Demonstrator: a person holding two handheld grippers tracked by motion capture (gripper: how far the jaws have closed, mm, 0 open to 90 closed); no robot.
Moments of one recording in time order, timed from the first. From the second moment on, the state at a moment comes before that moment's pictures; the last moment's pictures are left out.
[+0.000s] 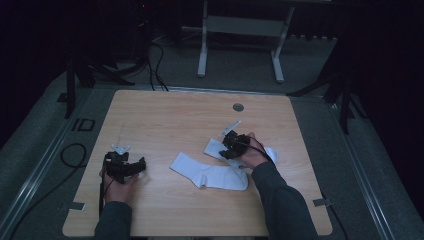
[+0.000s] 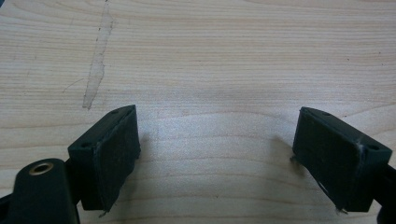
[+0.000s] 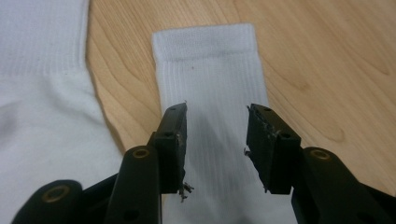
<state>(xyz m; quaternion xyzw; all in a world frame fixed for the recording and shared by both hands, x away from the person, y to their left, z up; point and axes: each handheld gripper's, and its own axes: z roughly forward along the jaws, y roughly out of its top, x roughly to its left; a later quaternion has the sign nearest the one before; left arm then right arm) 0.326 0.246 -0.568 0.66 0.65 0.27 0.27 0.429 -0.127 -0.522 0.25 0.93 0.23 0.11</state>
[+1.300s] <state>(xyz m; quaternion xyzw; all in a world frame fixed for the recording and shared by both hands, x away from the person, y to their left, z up) 0.326 0.246 -0.568 0.66 0.65 0.27 0.27 0.433 -0.146 -0.493 0.28 0.92 0.25 0.13</state>
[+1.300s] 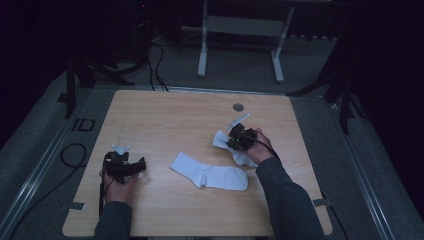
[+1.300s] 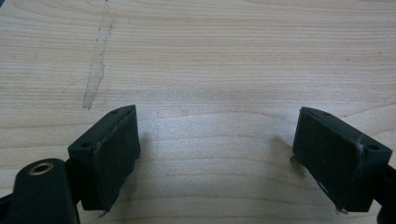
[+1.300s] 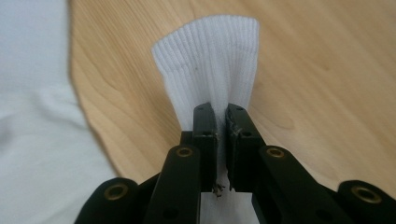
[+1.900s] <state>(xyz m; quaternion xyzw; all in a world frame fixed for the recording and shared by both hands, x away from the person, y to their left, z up) 0.326 0.246 -0.568 0.66 0.65 0.27 0.27 0.387 -0.162 -0.401 0.23 0.90 0.31 0.19</state>
